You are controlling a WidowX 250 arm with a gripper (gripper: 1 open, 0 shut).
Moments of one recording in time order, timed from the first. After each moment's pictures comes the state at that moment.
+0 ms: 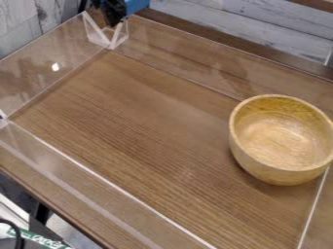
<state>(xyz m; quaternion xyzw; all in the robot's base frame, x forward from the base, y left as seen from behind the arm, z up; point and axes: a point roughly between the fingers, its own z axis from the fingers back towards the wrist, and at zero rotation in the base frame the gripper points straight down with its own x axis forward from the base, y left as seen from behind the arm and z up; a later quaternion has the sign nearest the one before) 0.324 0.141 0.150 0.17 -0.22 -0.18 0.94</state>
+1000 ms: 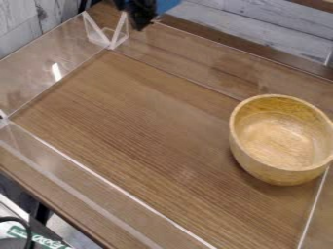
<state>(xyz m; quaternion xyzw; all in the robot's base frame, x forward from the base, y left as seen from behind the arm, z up) 0.285 0.064 0.180 0.13 -0.24 -0.19 0.94</state>
